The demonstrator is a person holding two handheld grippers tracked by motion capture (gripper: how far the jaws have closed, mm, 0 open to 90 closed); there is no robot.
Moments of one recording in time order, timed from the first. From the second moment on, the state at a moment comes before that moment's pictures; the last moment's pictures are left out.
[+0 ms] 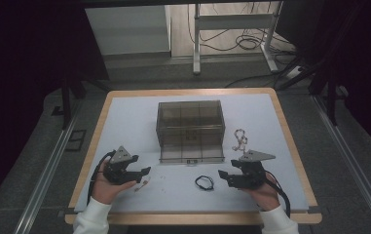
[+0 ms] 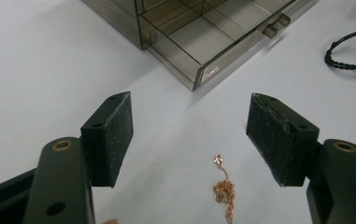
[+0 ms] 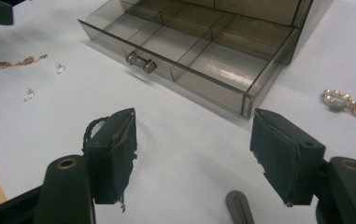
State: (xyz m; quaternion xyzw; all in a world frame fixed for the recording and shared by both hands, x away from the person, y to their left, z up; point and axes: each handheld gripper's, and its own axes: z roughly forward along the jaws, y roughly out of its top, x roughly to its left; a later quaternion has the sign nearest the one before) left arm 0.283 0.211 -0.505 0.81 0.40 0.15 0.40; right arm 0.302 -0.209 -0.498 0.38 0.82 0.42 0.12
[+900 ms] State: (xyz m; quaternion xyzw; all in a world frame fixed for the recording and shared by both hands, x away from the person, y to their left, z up) left arm 0.258 0.234 -0.509 0.83 0.41 0.14 0.36; right arm 0.300 -0.217 -0.502 0.39 0.81 0.42 0.13
